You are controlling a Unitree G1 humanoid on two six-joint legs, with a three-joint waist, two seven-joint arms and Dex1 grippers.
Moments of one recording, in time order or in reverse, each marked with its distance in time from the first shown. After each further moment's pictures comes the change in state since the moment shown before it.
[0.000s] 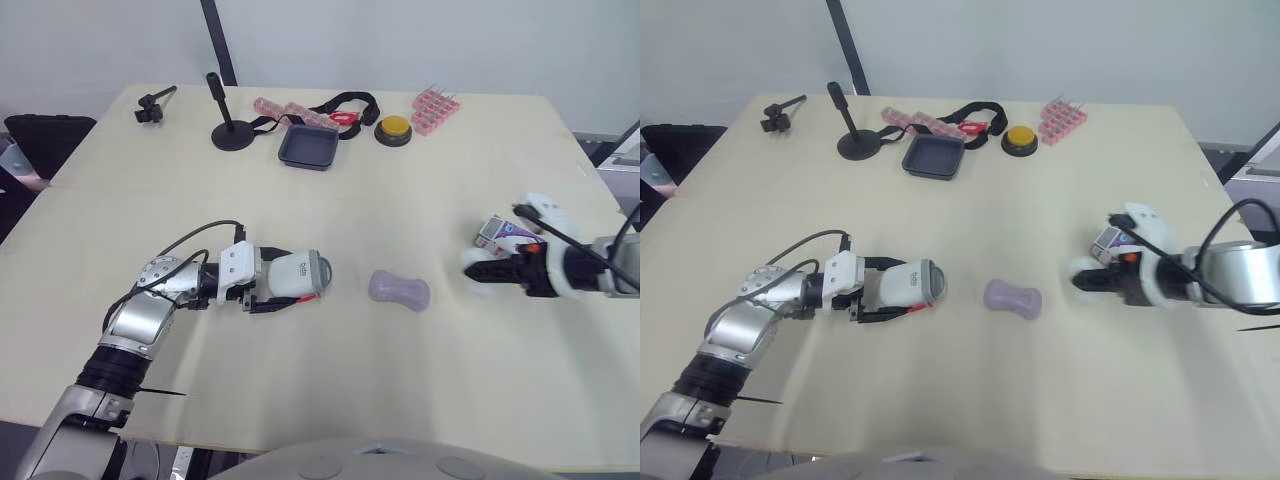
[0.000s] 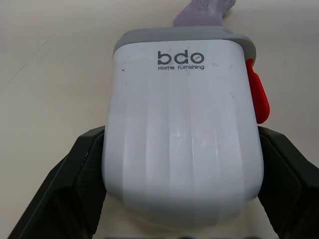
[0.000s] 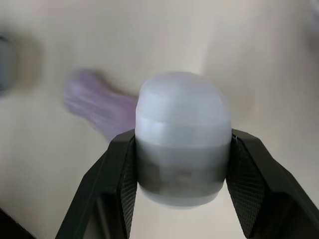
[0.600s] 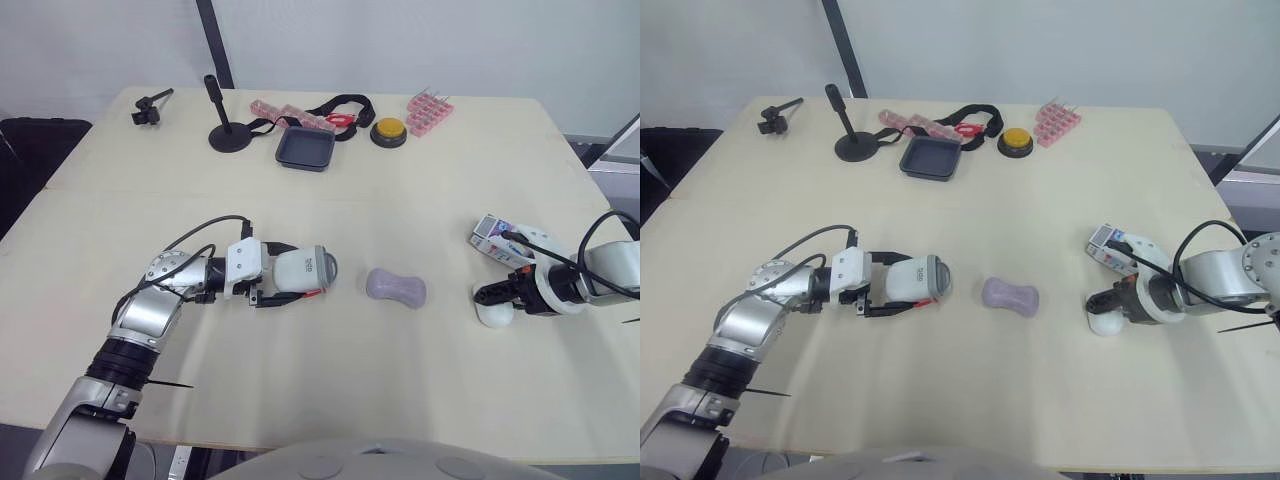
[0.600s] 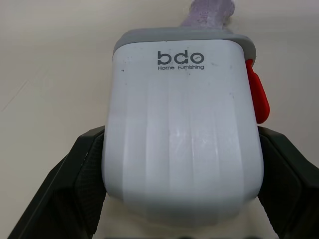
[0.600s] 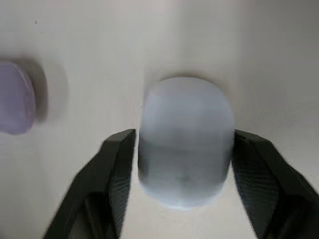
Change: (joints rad) left arm -0.017 -0.015 -0.006 -0.003 0.022 -0.013 0.020; right arm -0.077 0.157 0.200 0.219 0.025 0.017 -0.243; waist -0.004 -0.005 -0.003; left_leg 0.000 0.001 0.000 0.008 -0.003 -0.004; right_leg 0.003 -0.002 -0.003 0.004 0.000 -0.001
